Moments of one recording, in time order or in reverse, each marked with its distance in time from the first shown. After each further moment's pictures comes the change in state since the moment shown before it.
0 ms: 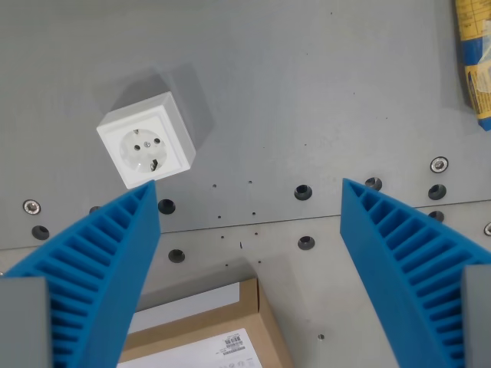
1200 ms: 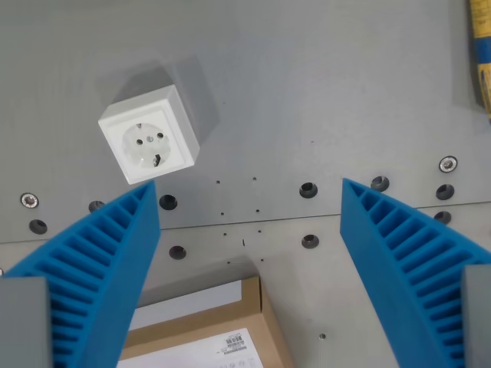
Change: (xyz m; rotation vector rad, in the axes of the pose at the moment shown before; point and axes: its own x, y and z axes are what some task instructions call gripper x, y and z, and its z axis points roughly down) arm -0.001 -0.007 0.013 -0.001 -0.020 -0.022
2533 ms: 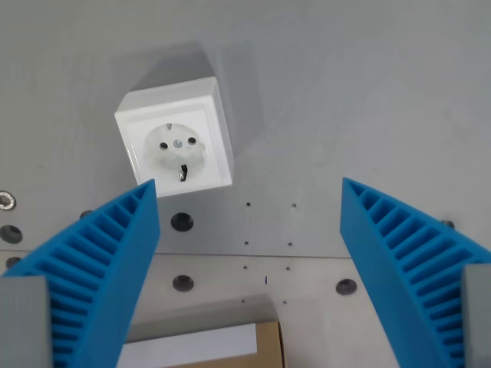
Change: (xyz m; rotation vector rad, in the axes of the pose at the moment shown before) arm -0.018 -0.044 0.093 -0.016 -0.005 -0.139
